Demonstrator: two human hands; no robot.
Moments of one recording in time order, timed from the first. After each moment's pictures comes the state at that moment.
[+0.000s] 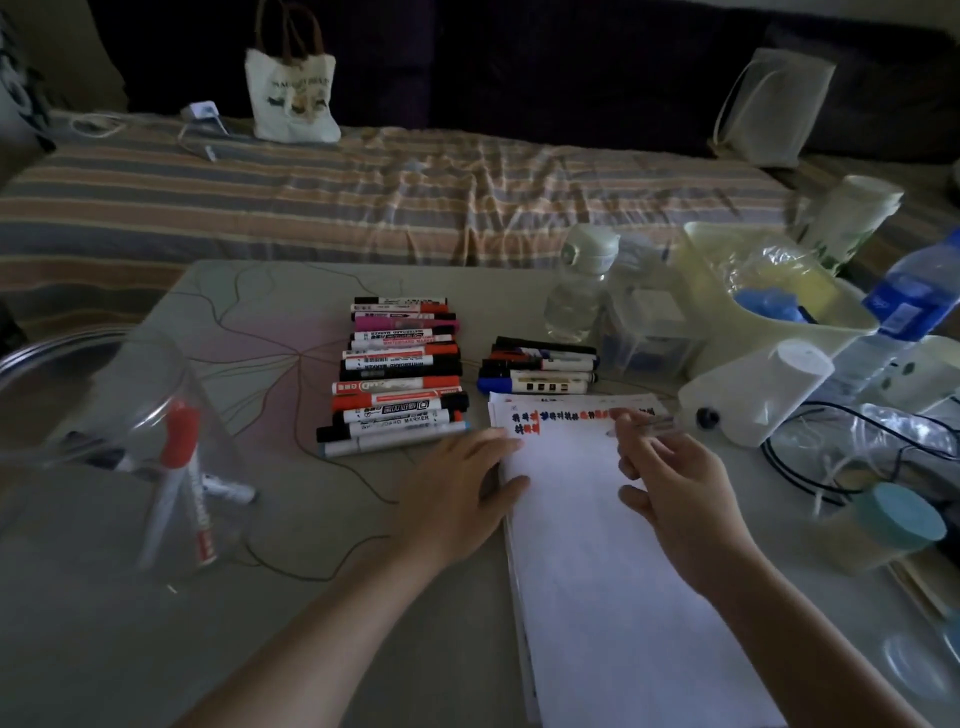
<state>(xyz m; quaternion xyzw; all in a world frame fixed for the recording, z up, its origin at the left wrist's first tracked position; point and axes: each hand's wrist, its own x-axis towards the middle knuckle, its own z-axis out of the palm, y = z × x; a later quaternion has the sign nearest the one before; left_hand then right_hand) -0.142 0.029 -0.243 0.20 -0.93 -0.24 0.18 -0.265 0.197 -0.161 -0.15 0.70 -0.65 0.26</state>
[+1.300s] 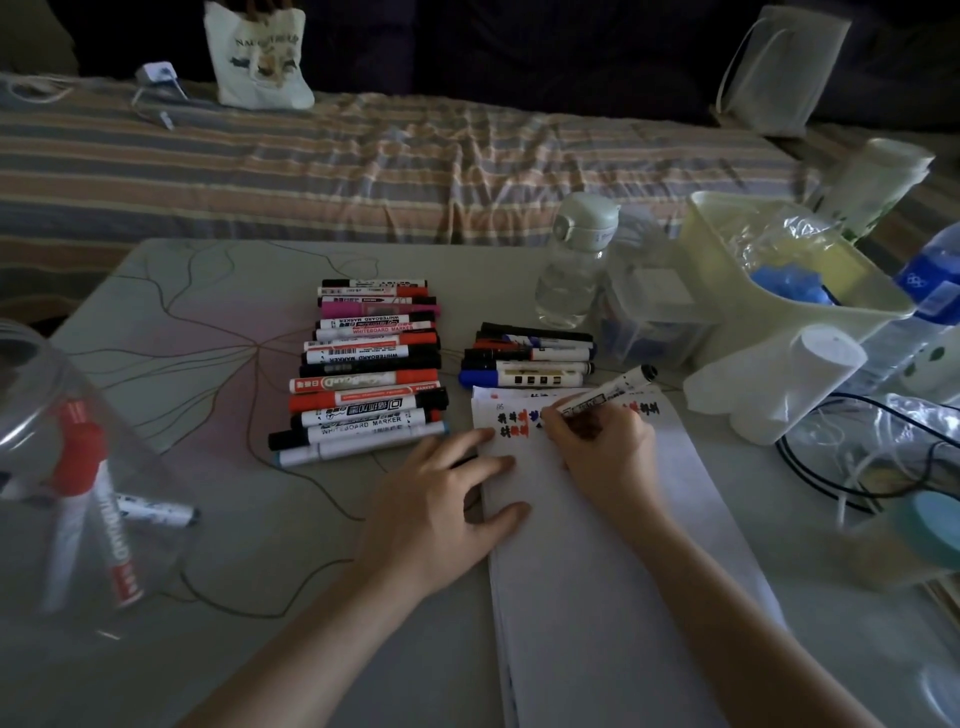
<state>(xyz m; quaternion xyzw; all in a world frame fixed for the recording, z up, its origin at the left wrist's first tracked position) -0.147 0.030 -0.249 0.21 -0.93 -0.22 0.21 -0.314 0.132 -0.227 -0.27 0.85 -0.45 0.05</state>
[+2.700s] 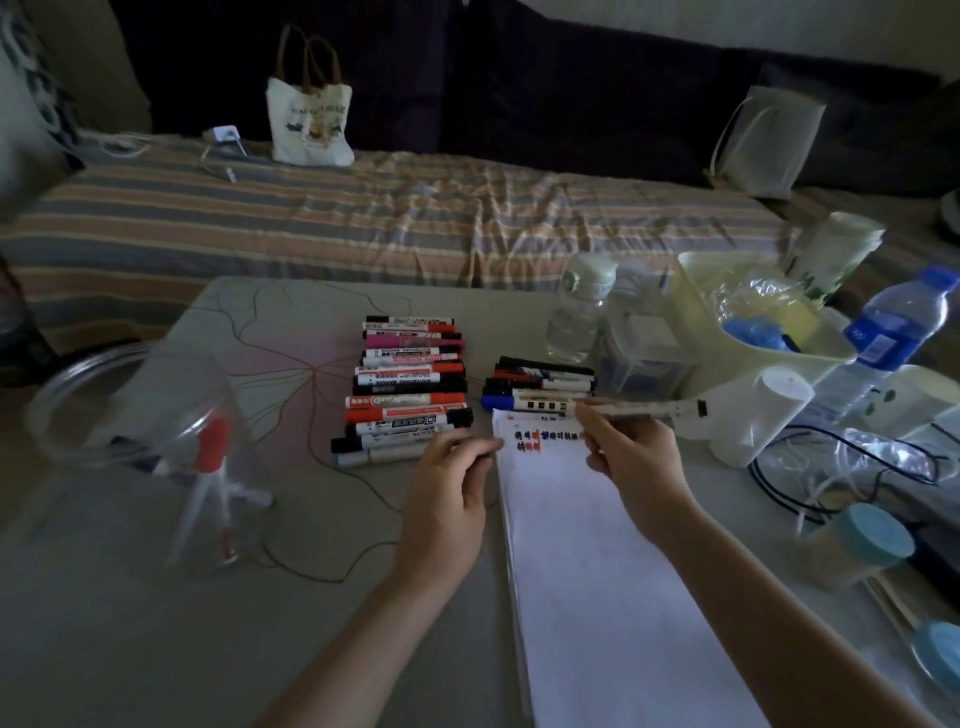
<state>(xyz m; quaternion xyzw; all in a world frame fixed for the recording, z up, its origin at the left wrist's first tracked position) -0.123 0.057 -0.199 0.25 -0.81 -0.36 0.39 -0.279 0.158 -0.153 -0.18 0.71 -0.64 0.23</state>
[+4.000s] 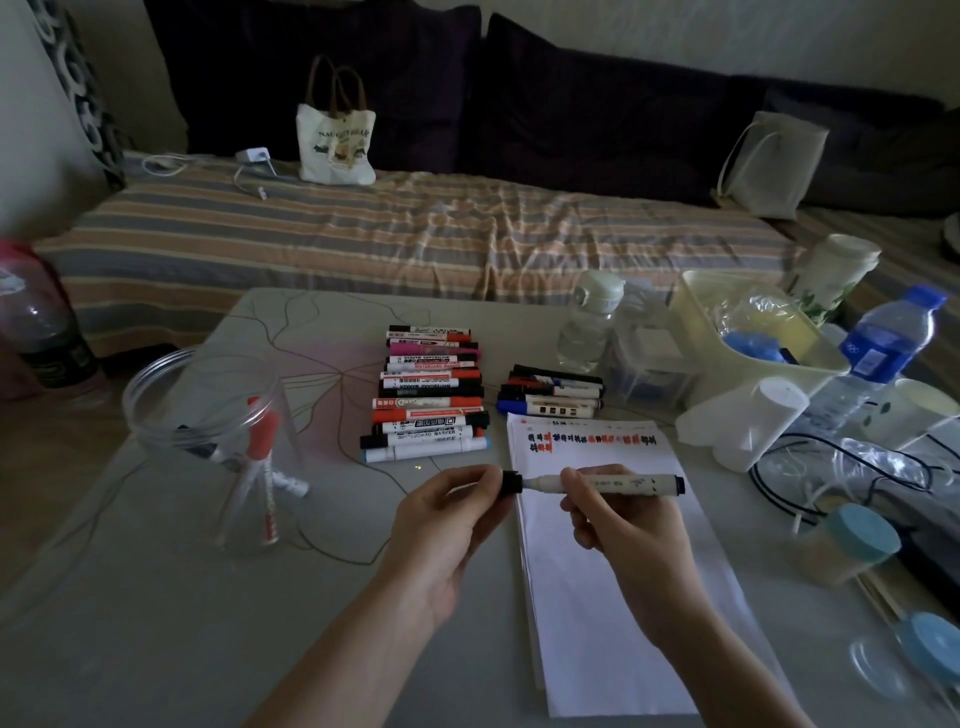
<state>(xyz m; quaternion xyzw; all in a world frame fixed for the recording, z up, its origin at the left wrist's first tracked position) -0.079 0.088 -0.142 0.38 -0.35 -0.81 0.27 -0.191 0.202 -0.134 -0.23 0.67 -0.66 0.25</state>
